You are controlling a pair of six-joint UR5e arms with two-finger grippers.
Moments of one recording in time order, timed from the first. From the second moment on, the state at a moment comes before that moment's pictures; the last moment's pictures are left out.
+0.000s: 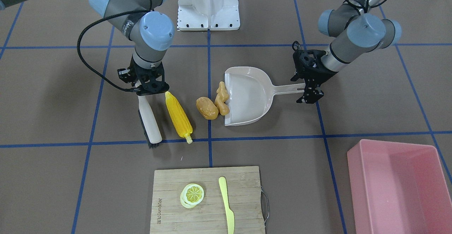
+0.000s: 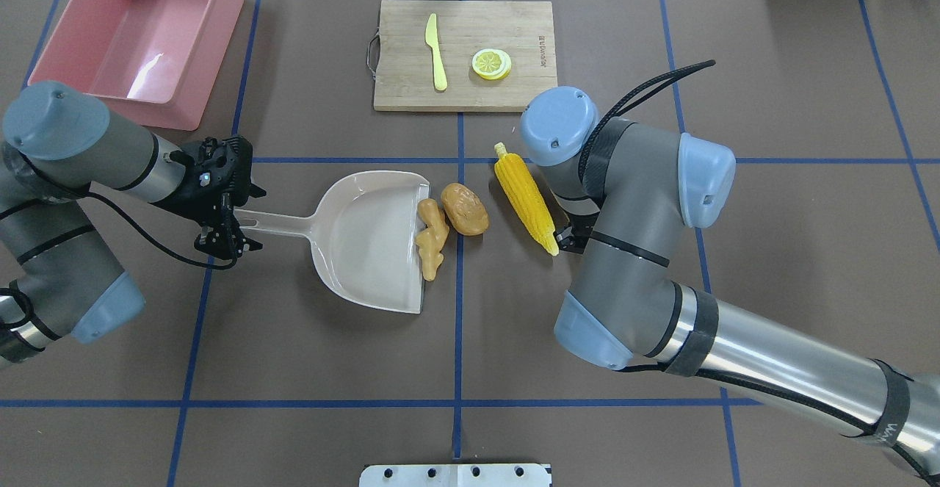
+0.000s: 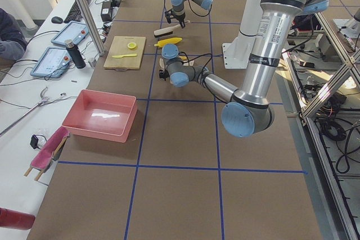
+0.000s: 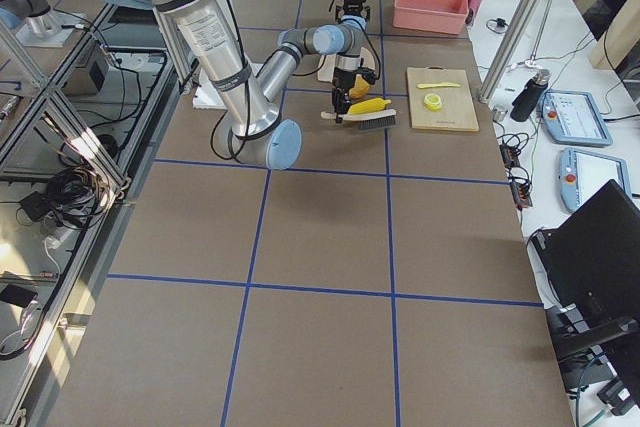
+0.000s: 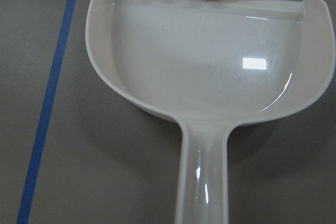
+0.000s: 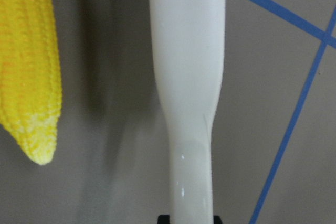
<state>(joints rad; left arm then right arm) -0.76 -1.83 -1.68 -2.19 -2.20 0.33 0.55 -0.88 1.68 -2.11 1.84 0.70</state>
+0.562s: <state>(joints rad) -0.76 -1.82 -1.68 -2.21 -2.20 0.33 0.47 -0.85 1.63 -1.97 1.87 0.81</state>
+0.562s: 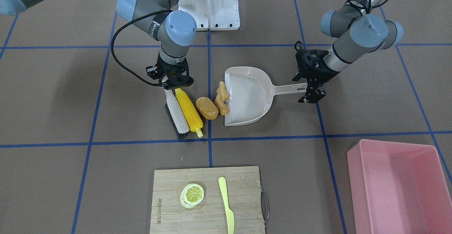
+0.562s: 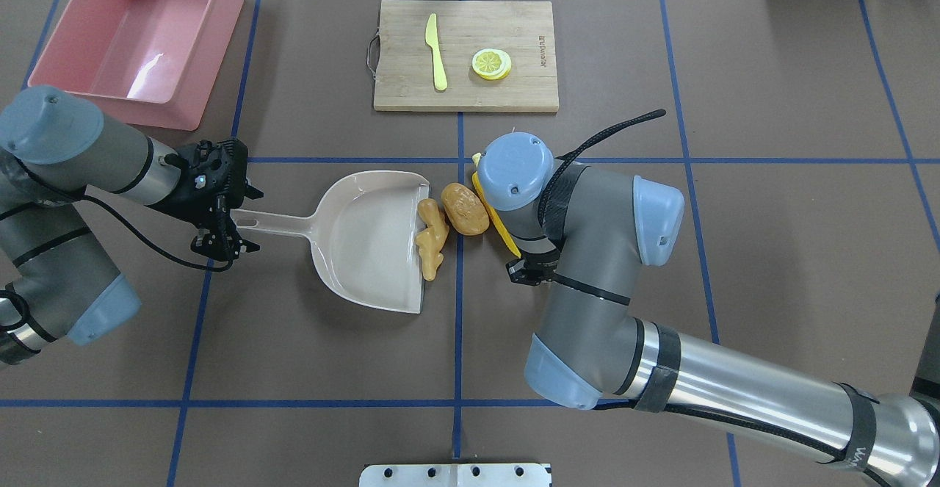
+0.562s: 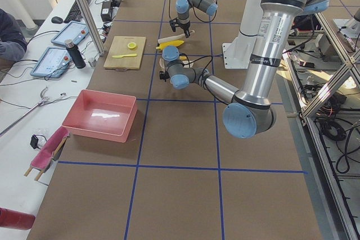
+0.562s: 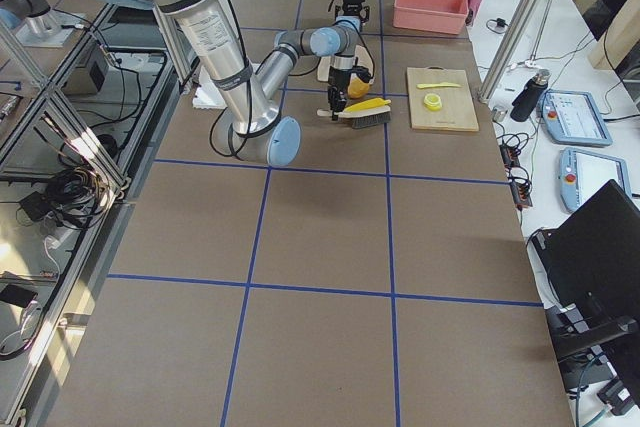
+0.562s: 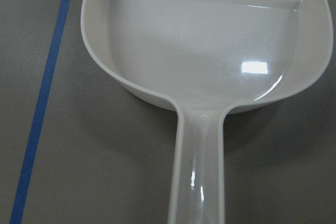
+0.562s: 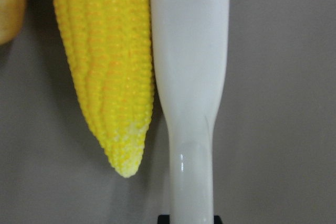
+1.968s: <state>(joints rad) -0.77 -1.82 -1.67 -2.22 -2.20 0.30 0.43 -0.67 1.44 -1.48 2.03 1.20</state>
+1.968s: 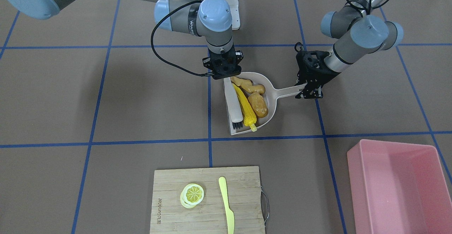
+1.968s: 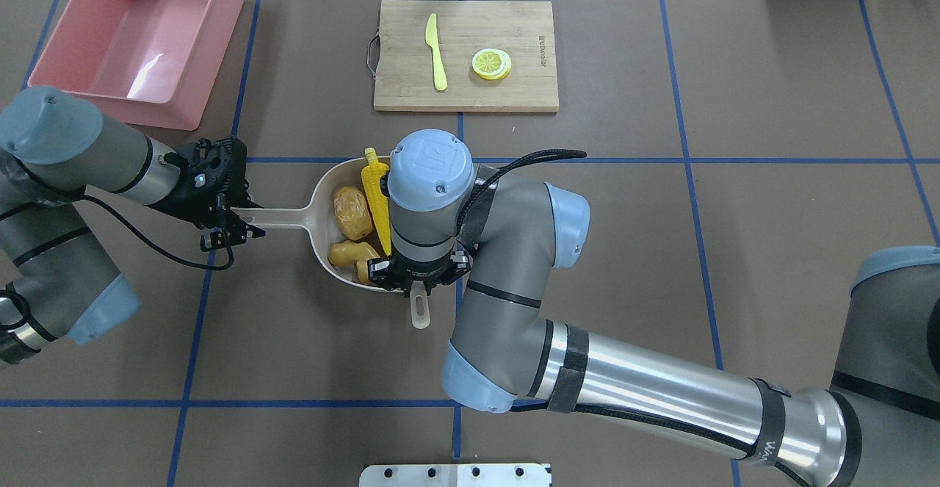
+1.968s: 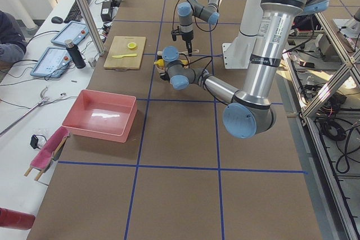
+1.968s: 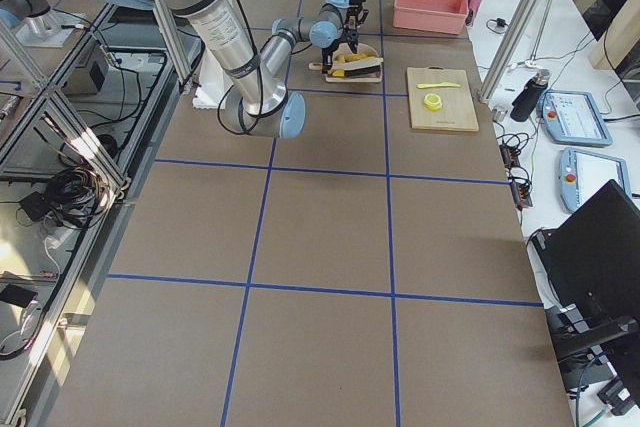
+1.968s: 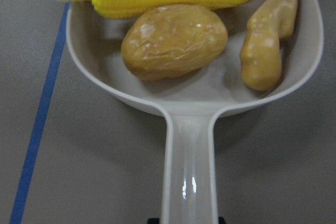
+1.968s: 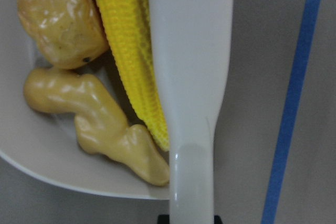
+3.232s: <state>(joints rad) -0.77 -1.81 -1.68 -2.27 -2.21 0.28 0.65 -0.86 1.77 -1.49 2.25 1.24</state>
